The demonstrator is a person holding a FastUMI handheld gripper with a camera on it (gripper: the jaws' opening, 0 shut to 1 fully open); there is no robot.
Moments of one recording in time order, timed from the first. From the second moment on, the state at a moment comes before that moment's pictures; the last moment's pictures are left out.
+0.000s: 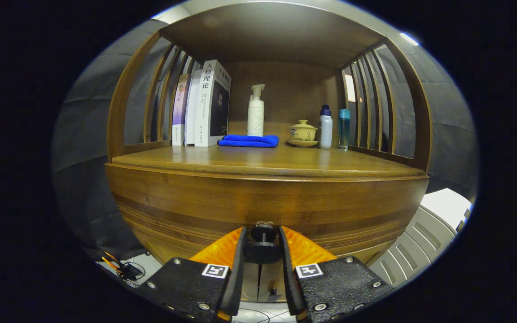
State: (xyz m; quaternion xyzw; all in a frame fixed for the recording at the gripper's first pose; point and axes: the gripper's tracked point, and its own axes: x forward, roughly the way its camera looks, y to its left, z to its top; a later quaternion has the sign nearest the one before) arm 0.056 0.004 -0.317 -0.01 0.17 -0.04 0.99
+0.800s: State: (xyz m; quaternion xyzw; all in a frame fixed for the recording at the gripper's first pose) arm 0.029 0.005 -0.315 -0.03 0.16 -0.05 0.99
